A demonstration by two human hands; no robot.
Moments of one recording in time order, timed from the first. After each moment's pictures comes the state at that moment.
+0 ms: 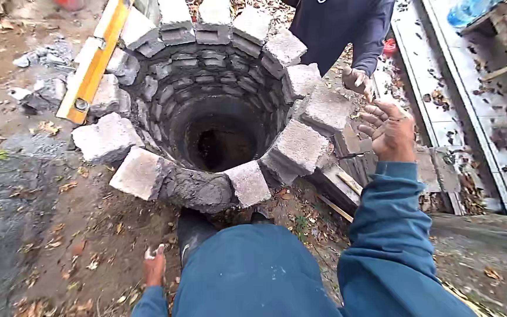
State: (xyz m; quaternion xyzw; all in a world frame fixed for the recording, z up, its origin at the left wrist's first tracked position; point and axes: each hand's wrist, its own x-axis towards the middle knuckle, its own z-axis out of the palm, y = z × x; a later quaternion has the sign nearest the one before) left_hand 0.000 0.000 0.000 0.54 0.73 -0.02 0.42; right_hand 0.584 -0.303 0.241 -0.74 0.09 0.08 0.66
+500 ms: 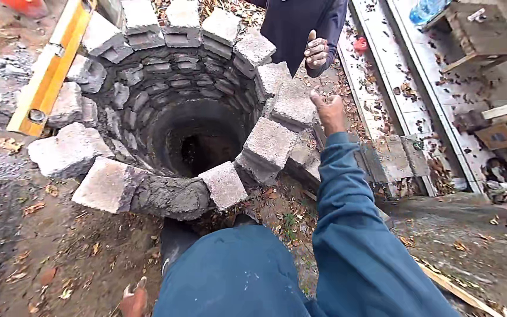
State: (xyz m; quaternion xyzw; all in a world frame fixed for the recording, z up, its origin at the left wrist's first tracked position) left_hand -0.050 -0.044 -0.023 0.54 0.74 -0.06 0.39; right_hand 0.633 -0.299 0.182 -0.92 0.07 0.08 0.38
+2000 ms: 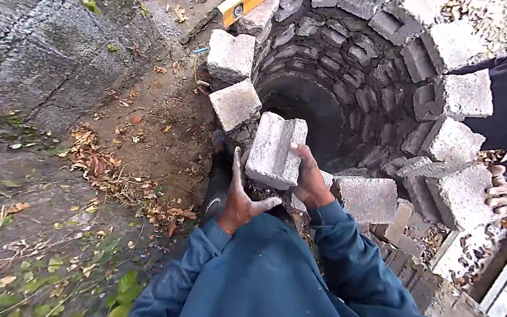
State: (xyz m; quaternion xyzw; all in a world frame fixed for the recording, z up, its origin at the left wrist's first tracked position) left_hand 0.129 -0.061 0.116 0.61 0.46 0.38 0.53; right_hand 0.311 -0.051 0.154 -0.55 -0.04 0.64 0.53
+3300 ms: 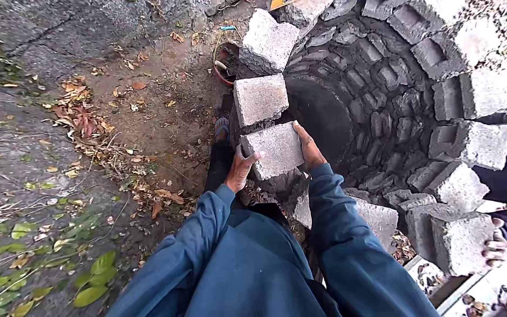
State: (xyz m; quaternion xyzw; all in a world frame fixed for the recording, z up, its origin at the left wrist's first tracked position) left_hand 0.126 -0.003 0.011 0.30 0.55 0.35 0.69; right_hand 0.349 0.048 0.034 -0.64 -0.22 0.68 0.29
